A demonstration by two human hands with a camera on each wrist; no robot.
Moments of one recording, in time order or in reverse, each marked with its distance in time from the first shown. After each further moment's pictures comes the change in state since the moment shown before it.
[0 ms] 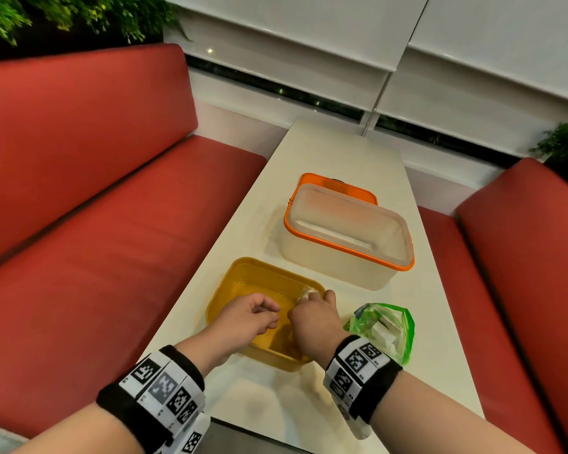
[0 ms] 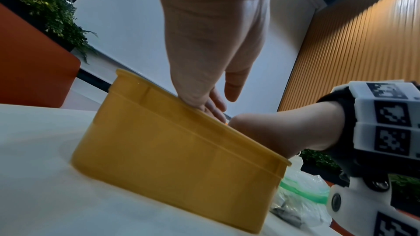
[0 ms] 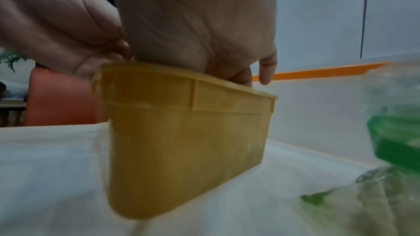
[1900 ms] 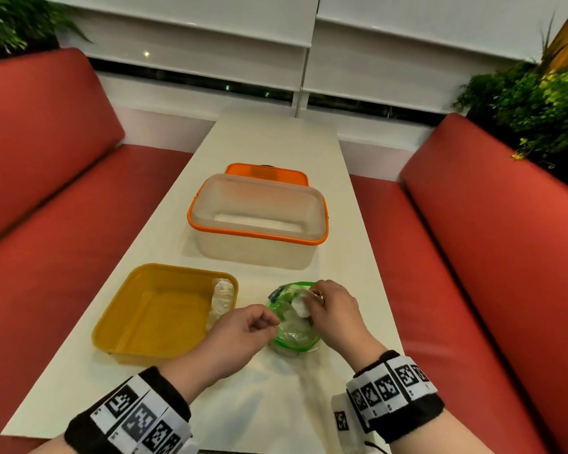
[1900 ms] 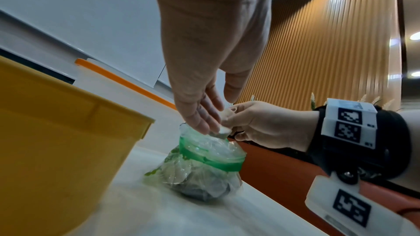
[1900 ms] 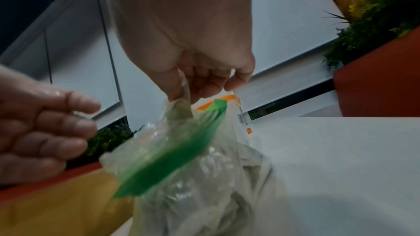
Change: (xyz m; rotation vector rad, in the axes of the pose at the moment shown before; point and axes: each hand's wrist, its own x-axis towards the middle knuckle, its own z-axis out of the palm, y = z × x) left_hand -0.001 0.029 0.135 0.301 -0.145 0.151; right_hand -0.087 0.141 0.066 0.909 0.391 0.424
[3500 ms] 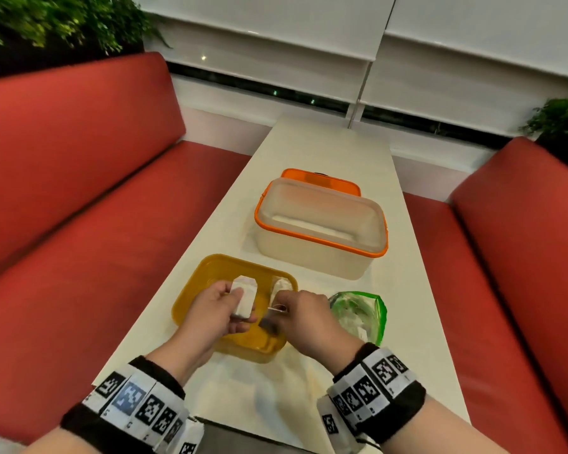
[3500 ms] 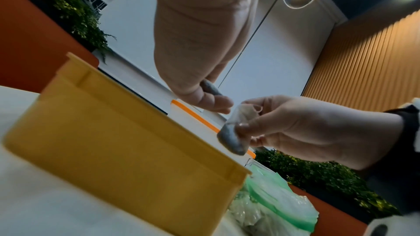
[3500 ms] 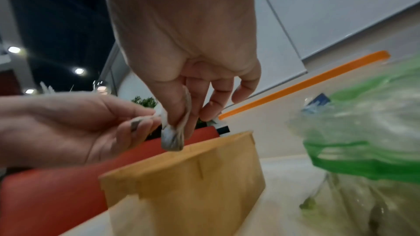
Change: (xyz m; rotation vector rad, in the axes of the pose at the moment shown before) left_hand -0.034 -0.025 -0.094 -0.578 0.383 -0.206; right_hand -0.007 -0.122 0.052 -0.143 -0.311 -0.305
